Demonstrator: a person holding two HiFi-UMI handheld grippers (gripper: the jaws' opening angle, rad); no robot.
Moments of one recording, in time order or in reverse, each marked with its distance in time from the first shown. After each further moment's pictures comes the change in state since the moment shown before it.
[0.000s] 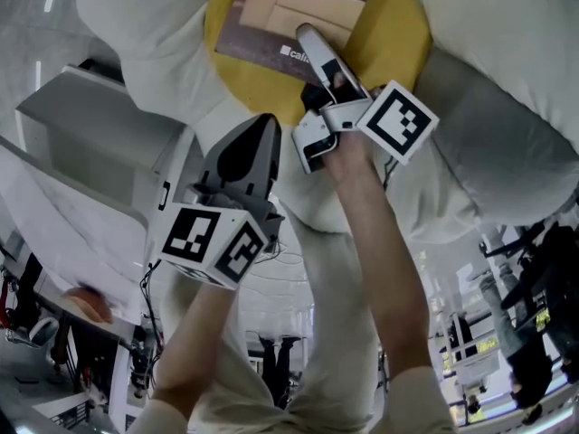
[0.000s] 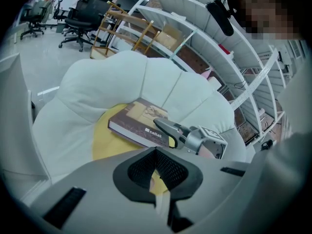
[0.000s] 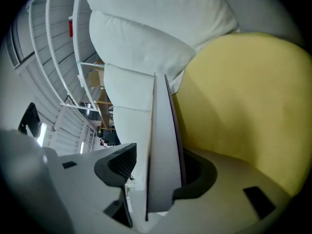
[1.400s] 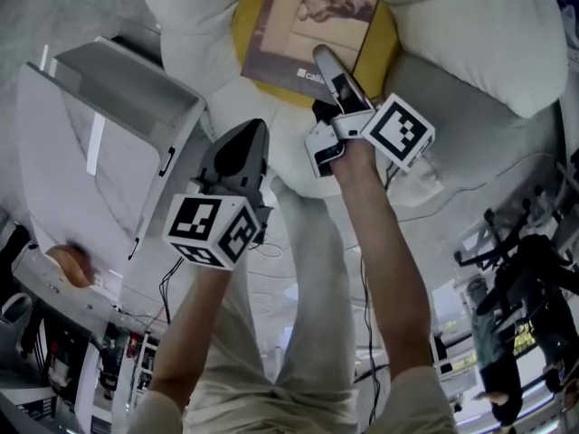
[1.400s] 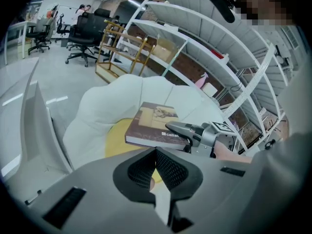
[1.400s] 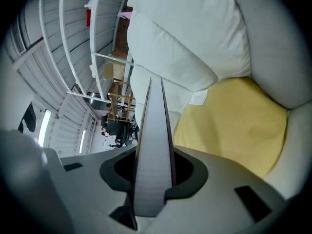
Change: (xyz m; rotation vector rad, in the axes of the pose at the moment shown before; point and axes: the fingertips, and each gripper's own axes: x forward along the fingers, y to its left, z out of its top) left arm -0.108 -0.008 0.028 0.011 -0.065 0.087; right arm -0.037 0.102 -0.032 -0.081 0.085 -0.020
